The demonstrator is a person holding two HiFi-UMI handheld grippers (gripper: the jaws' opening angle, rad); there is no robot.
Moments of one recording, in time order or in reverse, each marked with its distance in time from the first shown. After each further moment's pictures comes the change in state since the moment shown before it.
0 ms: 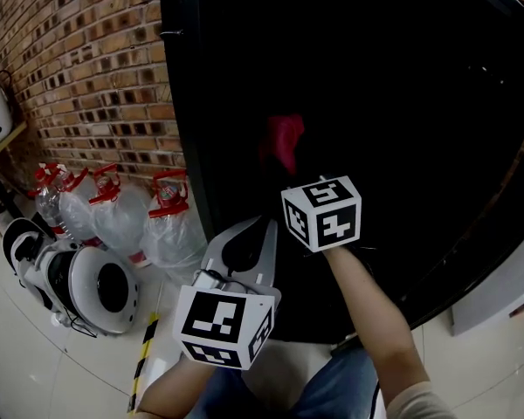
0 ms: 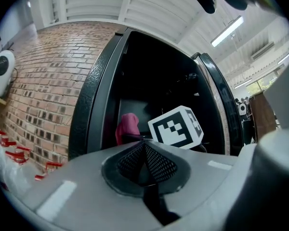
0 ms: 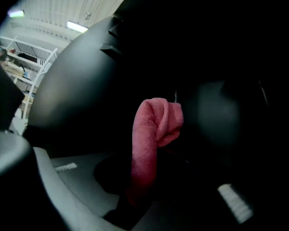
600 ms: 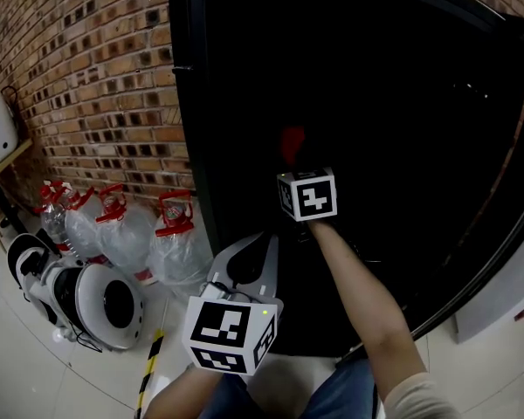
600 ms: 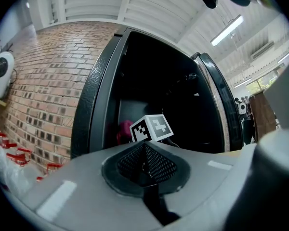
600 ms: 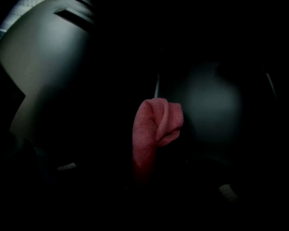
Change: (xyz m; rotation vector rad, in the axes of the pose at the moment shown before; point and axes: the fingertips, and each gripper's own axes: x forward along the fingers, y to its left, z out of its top) left arm -0.001 -0.001 0.004 0.008 0.007 0.000; right arm 0.059 -0.059 -0.019 0.035 0.098 -0.149
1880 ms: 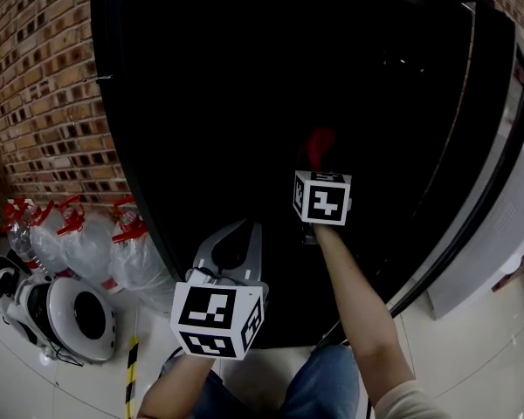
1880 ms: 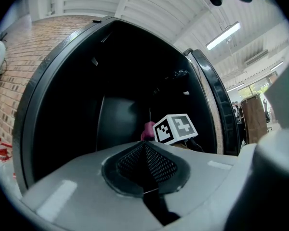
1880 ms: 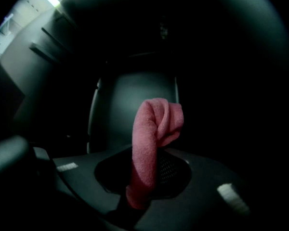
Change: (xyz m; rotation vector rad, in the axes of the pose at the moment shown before) left arm 0.034 -0.053 0.000 -0.014 -0.006 -0.104; right arm -0.124 -0.143 -0.022 0.095 0.010 -0.441
